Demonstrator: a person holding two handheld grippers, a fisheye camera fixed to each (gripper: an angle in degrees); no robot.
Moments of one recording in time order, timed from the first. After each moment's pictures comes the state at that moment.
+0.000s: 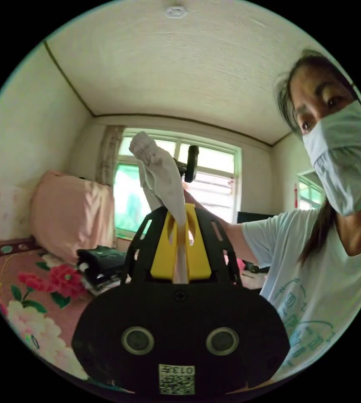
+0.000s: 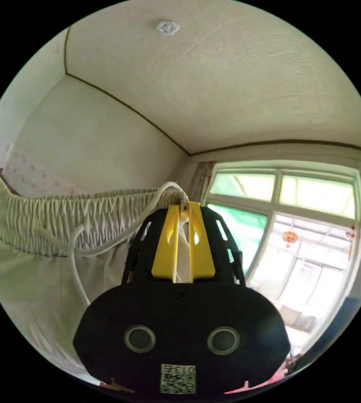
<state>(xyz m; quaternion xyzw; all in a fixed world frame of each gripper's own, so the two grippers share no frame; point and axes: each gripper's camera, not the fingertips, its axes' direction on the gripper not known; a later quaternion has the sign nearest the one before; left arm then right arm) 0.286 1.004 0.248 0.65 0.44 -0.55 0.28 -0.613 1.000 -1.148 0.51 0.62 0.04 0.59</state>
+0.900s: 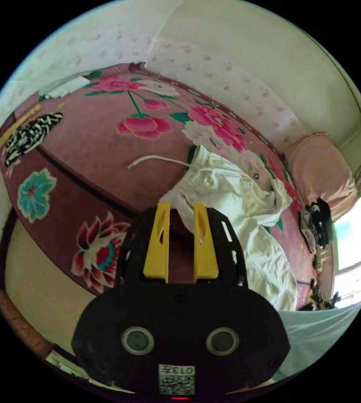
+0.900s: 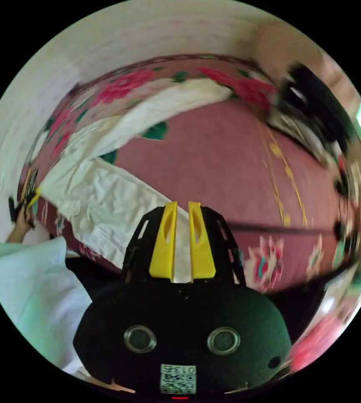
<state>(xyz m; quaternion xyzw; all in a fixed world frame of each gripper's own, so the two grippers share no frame) 0.711 1.145 0.397 -0.21 0.44 -0.82 0.31 -0.218 1.083 -0.450 0.12 0.12 0.39 0.90</state>
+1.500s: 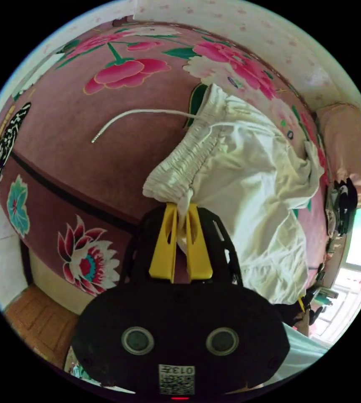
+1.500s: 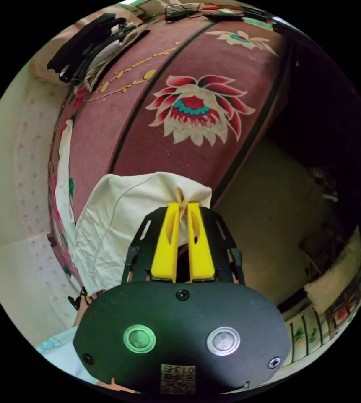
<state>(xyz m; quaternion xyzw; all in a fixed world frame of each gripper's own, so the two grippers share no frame) 0.704 1.055 0.502 -0.32 0.58 -0.69 0.29 -0.196 1.269 -0.248 0.16 -0.01 0.61 0.77</state>
